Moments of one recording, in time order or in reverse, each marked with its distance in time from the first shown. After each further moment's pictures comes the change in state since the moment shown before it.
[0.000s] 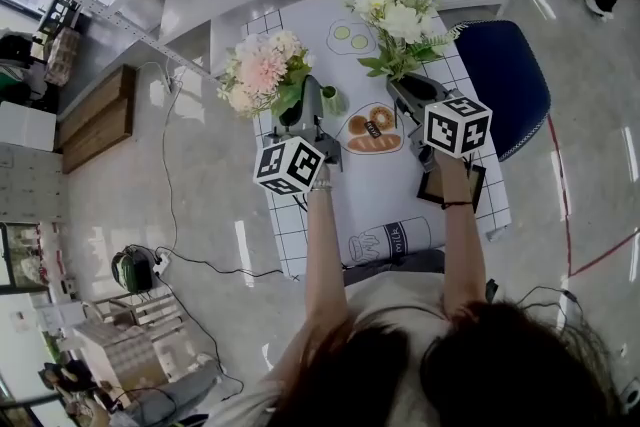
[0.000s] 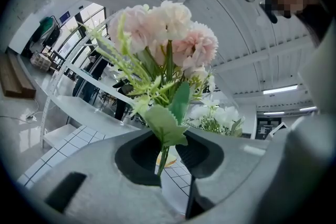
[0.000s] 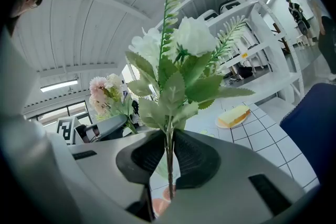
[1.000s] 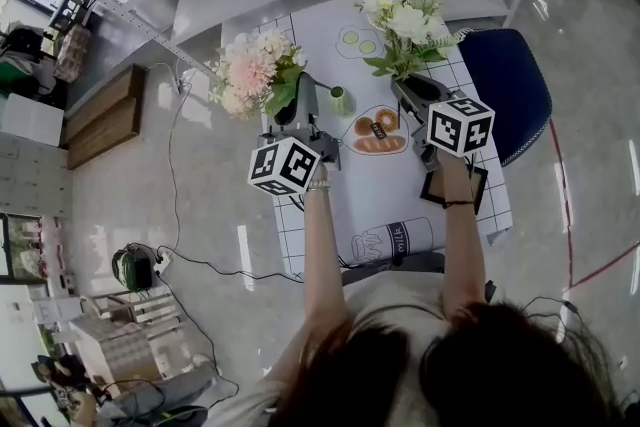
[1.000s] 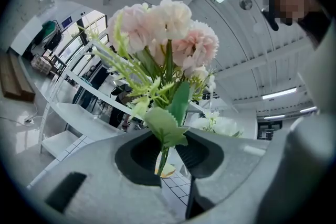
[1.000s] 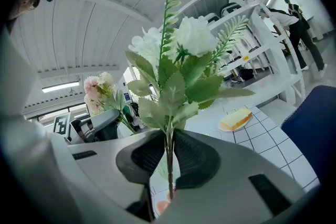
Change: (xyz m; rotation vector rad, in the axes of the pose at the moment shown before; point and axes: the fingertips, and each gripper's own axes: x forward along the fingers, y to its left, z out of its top) left arm -0.019 -0.008 0.037 0.007 -0.088 -0.007; right arm -0.007 0.008 0.005 -0.004 -0.031 0.013
